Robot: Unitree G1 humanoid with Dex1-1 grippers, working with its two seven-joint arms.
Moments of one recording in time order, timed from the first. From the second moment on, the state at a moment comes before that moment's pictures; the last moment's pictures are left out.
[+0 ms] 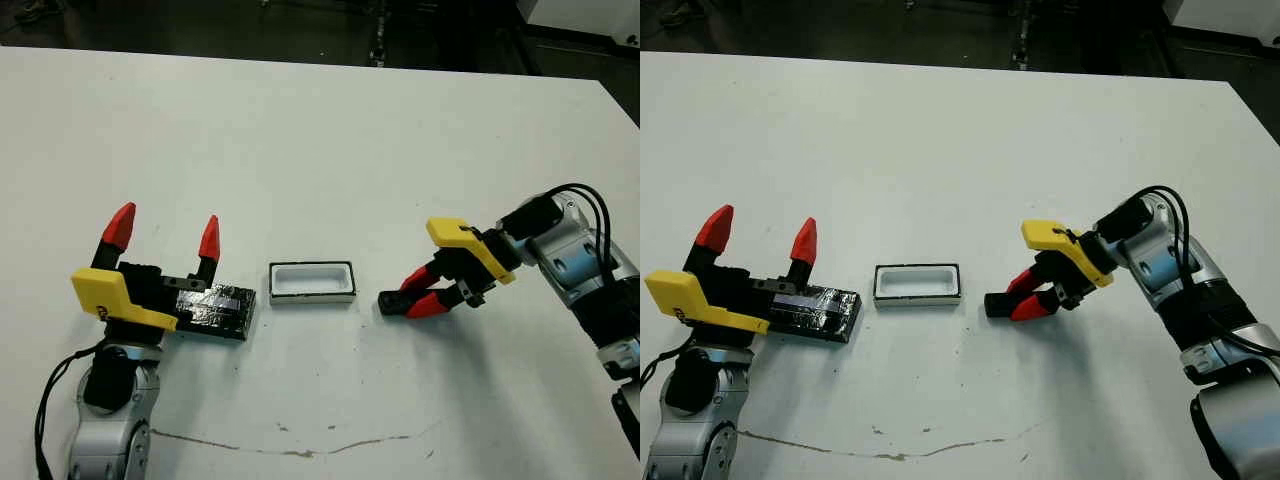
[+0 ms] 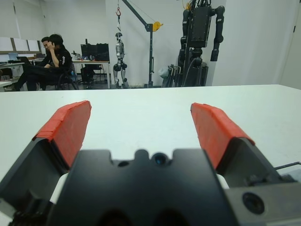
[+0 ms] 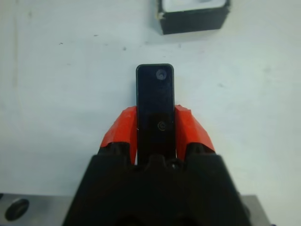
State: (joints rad) left arm 0.14 0.17 0.08 -0.30 -0.17 -0.15 -0.16; right arm -0.73 -0.70 0.47 0.39 0.03 0.23 1.53
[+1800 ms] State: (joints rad) left arm 0.14 0.17 0.08 -0.30 -0.16 -0.16 -0.16; right arm -0.93 -0.27 0.40 0.62 0.03 0.26 1.44
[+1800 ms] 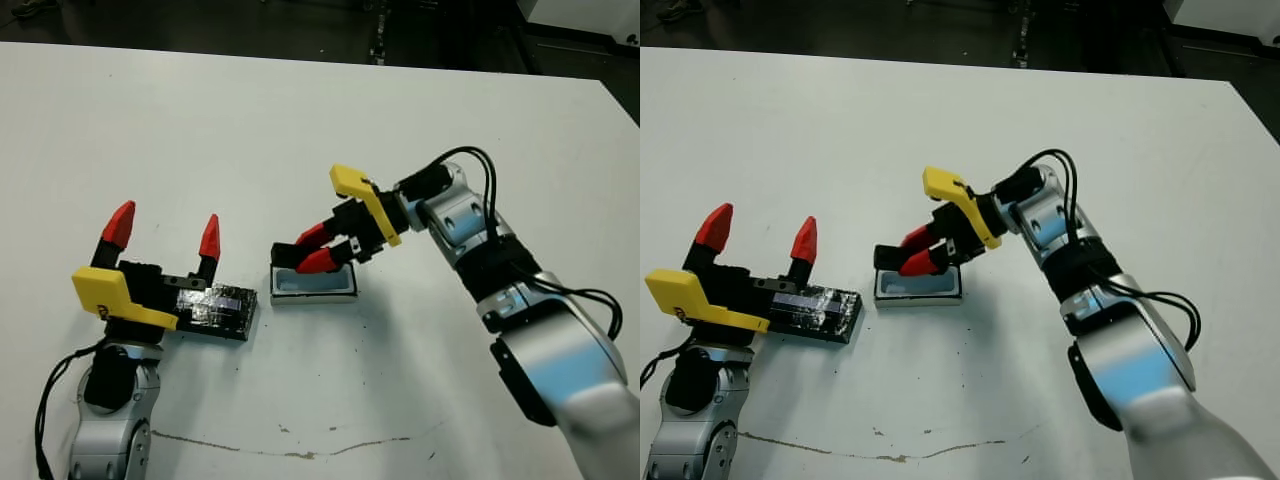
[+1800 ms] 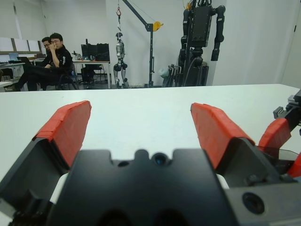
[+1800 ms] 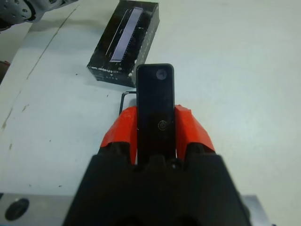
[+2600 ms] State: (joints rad) left arm 0.15 0.16 0.07 -0.30 -0.15 -0.17 -0.15; right arm -0.83 -0.30 0.41 0.47 0.06 0.33 1.37
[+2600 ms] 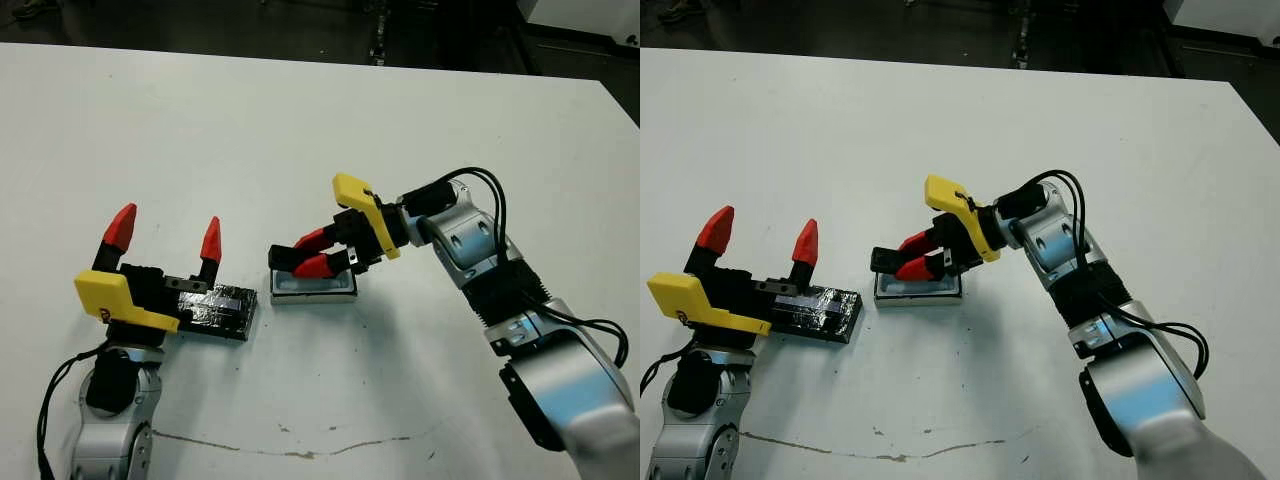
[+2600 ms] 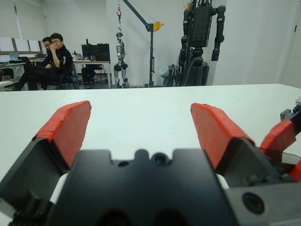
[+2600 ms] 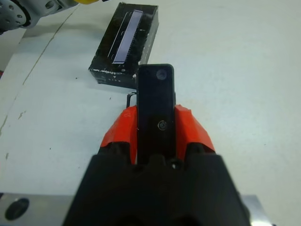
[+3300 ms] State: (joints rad) left arm 0.15 0.16 0.07 -0.30 -0.15 -0.17 -0.15; right arm -0.81 -0.32 0.44 0.45 0.05 0.34 1.35
